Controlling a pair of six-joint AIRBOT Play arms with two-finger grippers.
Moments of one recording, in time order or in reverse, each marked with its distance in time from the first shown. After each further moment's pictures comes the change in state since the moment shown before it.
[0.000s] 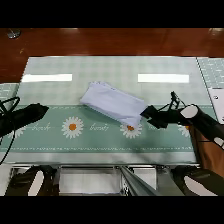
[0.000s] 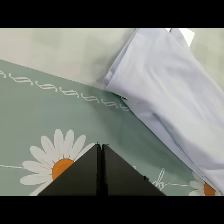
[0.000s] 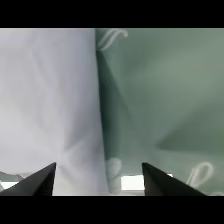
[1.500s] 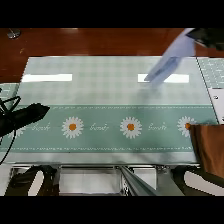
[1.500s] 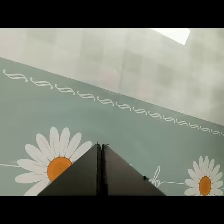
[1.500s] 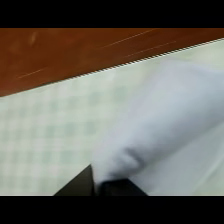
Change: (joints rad) left arm 0.000 -0.008 0.000 -0.014 -0.005 0.000; right arm -0.378 -0.130 1.124 -0.174 0.516 -0.097
